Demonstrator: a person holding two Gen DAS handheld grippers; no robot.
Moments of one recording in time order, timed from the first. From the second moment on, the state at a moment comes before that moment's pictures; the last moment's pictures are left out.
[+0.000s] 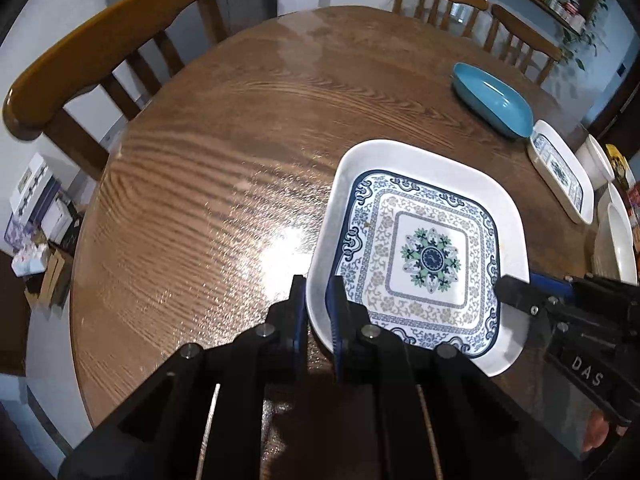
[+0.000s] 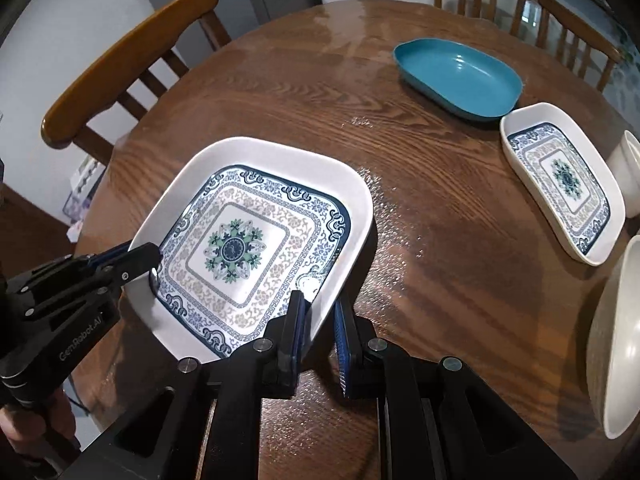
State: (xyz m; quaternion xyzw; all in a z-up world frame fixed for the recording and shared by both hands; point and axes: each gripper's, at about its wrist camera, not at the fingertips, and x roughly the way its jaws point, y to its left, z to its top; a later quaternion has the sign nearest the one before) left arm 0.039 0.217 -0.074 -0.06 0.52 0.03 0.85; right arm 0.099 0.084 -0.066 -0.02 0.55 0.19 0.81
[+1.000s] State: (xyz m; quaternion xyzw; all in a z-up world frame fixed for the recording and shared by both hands) left arm 0.031 0.092 -0.004 0.01 0.45 -0.01 0.90; right arm 0.026 -0.085 0.009 0.12 0.43 0.10 0.89
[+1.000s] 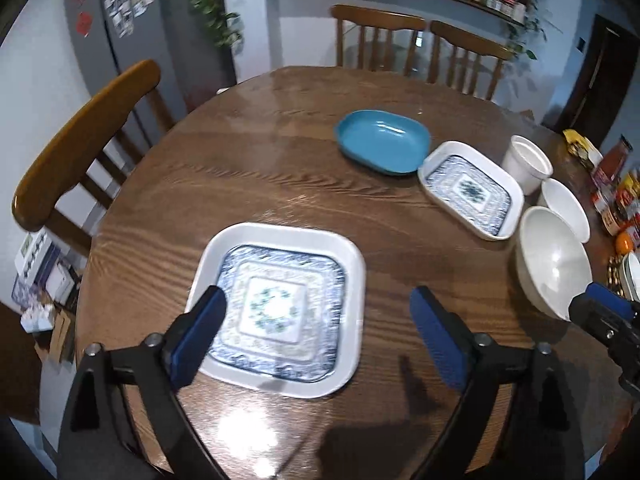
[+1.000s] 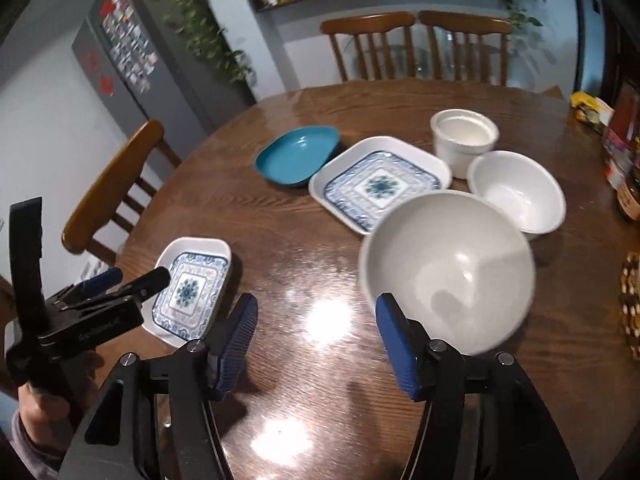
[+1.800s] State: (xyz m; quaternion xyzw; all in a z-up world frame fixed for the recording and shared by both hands) left arm 0.090 0.013 -0.019 -0.02 0.49 -0.06 0.87; right arm -0.003 -0.171 0.012 0.16 0.40 0.01 0.90
